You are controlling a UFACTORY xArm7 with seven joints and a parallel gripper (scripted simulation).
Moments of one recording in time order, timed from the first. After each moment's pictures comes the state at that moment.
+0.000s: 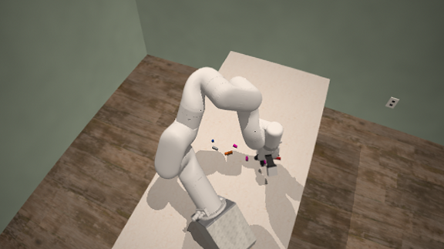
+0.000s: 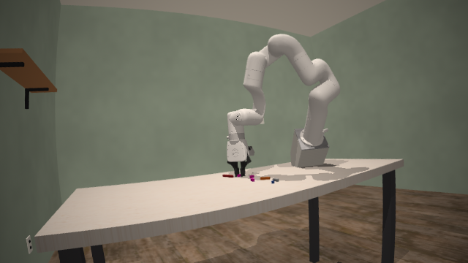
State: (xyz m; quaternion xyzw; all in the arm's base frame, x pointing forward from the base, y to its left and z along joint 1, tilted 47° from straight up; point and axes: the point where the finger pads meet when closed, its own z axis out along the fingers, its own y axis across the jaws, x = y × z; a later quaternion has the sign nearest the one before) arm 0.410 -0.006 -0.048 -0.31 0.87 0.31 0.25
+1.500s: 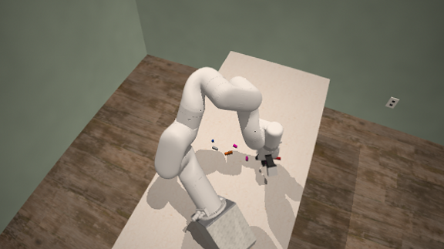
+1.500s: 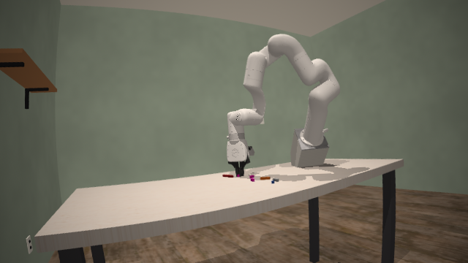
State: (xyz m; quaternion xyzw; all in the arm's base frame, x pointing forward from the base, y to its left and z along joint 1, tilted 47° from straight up) arm 0.410 -0.006 -0.048 -0.31 0.87 0.31 0.25
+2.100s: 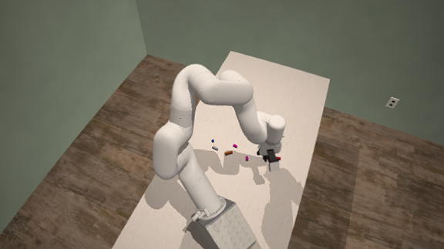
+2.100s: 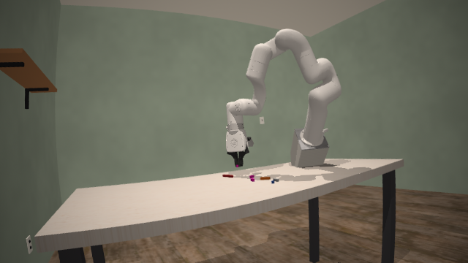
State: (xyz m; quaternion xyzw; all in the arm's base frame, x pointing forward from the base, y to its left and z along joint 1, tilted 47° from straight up) arm 0.399 -0.039 -0.018 -0.31 0.87 0.30 0.25
